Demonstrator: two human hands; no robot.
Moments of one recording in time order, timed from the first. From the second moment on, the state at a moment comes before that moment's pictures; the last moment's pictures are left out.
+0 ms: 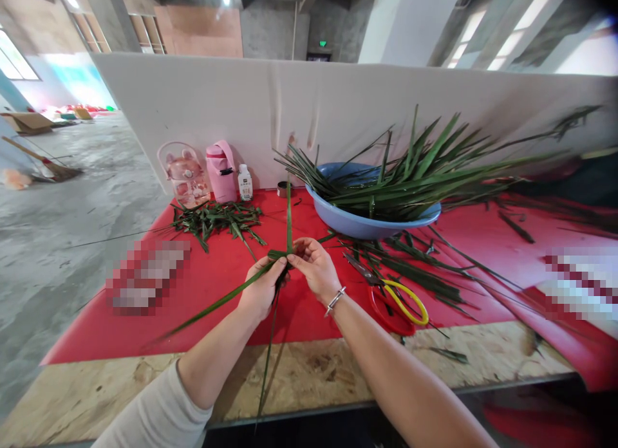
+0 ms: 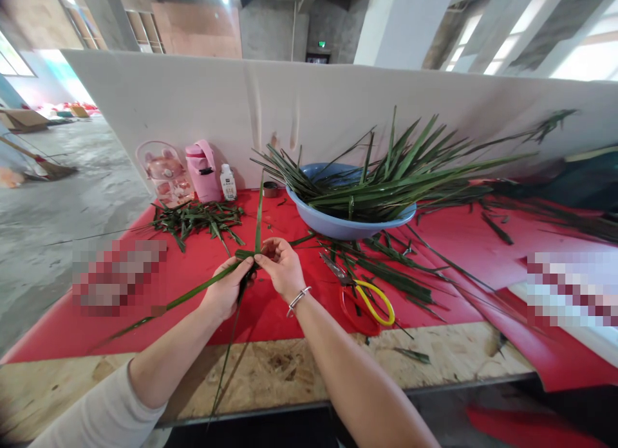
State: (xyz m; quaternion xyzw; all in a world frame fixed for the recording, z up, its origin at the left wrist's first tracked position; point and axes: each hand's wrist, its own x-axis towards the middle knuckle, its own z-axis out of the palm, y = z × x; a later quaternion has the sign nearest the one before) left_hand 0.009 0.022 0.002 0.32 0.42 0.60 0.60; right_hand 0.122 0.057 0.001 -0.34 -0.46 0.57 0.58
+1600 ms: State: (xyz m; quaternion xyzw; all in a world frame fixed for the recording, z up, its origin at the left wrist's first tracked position) left_hand 0.018 0.013 0.010 0.27 0.39 0.62 0.63; right_hand 0.132 0.057 -0.004 -0.21 -0.36 0.77 0.48
